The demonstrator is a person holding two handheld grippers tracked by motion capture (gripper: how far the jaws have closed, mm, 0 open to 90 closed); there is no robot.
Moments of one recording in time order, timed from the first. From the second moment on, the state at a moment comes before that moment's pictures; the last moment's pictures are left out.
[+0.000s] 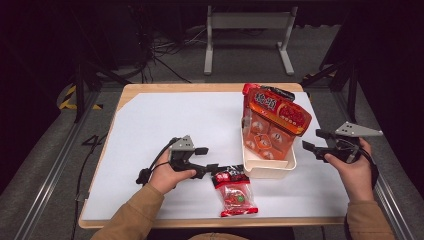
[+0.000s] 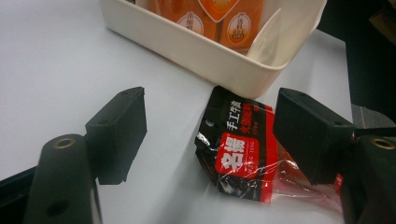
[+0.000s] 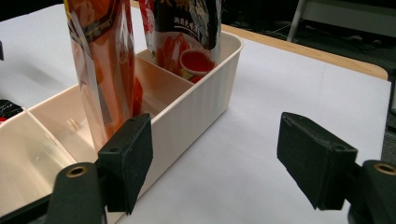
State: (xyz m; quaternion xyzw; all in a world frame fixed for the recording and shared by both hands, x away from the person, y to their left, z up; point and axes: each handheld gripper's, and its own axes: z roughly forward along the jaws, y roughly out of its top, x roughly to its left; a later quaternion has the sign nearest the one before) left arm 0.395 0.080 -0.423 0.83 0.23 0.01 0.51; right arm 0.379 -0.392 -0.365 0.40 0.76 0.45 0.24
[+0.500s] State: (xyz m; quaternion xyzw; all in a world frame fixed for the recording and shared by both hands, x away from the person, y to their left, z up) left arm 0.399 0.069 -0.441 0.84 0.24 -0.02 0.49; right arm 0.380 -0.390 -0.367 0.40 0.77 0.45 0.23
